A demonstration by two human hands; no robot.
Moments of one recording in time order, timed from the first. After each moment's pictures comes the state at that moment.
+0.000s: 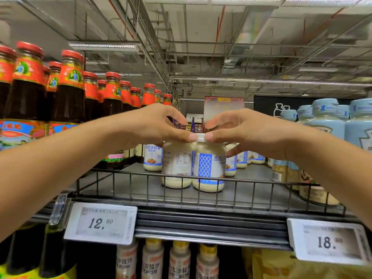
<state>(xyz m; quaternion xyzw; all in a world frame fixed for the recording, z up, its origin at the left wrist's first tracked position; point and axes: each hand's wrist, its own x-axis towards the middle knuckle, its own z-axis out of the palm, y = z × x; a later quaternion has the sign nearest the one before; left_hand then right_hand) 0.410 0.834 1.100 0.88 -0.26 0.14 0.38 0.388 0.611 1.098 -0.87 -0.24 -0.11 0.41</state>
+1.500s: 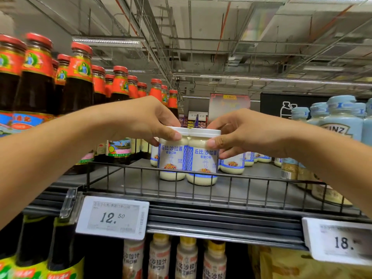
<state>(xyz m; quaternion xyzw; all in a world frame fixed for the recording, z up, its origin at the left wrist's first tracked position) 0.406 0.868 1.103 0.91 -0.25 0.13 0.31 0.401 0.624 1.095 -0.89 -0.26 -0.07 0.37</state>
